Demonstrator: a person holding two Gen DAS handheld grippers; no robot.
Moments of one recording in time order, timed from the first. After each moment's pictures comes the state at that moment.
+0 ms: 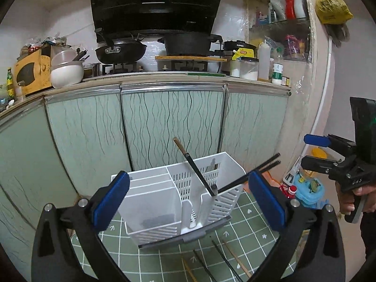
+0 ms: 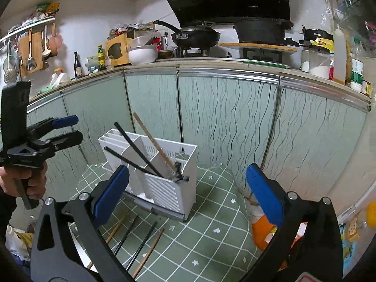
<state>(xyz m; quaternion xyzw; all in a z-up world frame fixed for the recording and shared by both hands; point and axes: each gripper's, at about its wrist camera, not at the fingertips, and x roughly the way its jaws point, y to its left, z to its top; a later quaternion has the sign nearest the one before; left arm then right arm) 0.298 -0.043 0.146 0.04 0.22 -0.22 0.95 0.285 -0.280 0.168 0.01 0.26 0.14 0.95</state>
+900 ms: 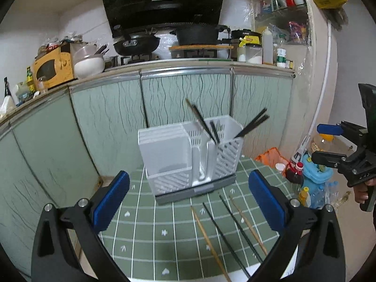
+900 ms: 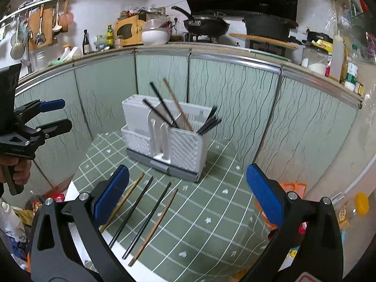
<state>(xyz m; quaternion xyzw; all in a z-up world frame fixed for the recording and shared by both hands) 0.203 -0.015 0.125 0.07 0.25 -0.16 0.95 0.195 -0.246 0.152 -0.03 0.30 0.14 0.94</state>
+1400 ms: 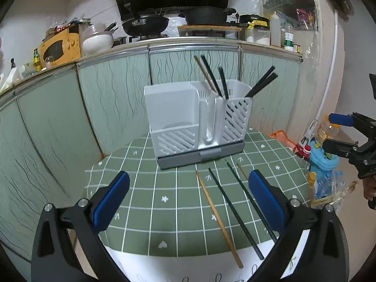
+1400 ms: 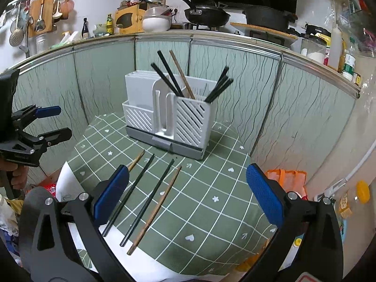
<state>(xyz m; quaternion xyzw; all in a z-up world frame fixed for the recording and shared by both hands) 0.180 -0.004 0.052 0.06 0.28 -0.14 0.95 0.168 -0.230 0.099 -0.05 0.31 0.12 0.94</state>
